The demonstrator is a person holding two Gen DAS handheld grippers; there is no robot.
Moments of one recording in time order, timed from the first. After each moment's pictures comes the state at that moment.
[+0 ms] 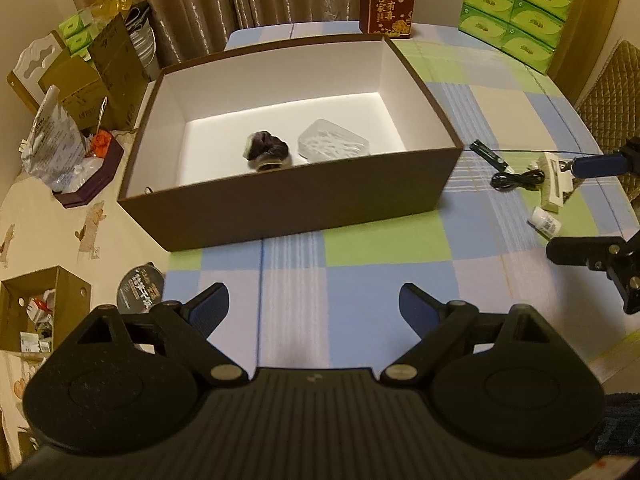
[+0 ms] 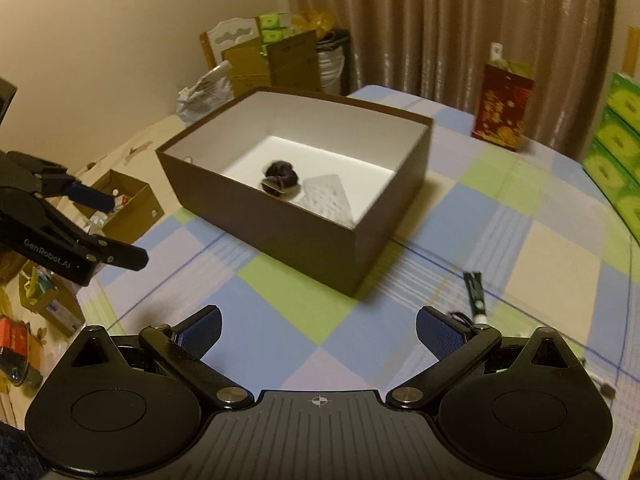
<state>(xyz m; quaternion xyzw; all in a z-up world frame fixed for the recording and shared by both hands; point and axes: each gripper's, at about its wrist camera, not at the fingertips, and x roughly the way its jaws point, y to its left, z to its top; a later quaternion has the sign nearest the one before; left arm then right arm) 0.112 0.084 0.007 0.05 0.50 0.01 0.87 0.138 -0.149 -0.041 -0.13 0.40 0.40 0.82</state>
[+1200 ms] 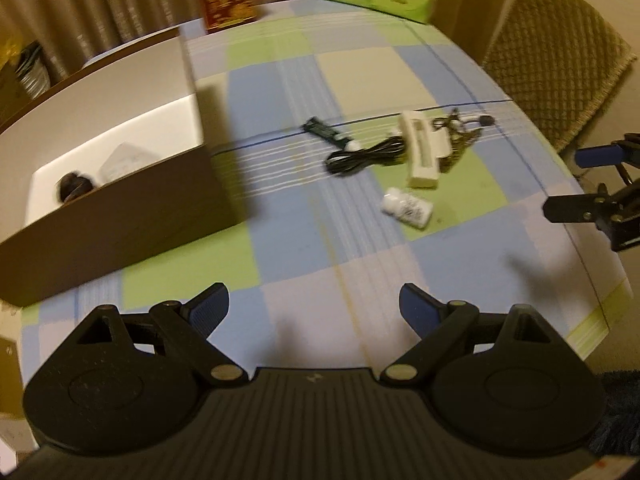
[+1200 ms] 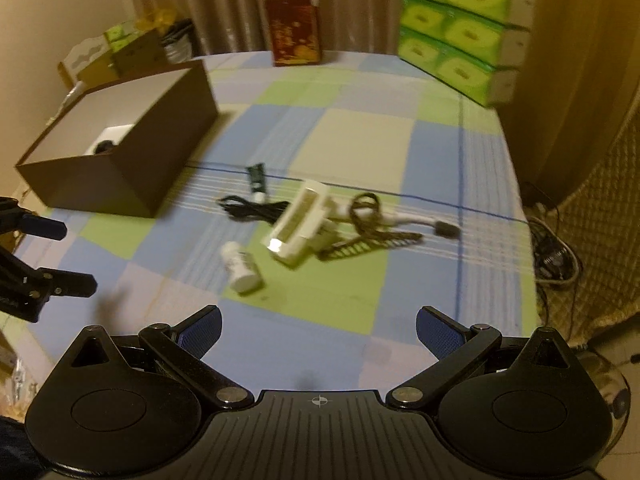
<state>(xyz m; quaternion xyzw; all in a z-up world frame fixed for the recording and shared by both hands) 0.143 -0.087 -0.052 0.10 0.50 -0.13 0.85 0.162 -0.345 -0.076 -0.06 0.46 0.22 0.86</state>
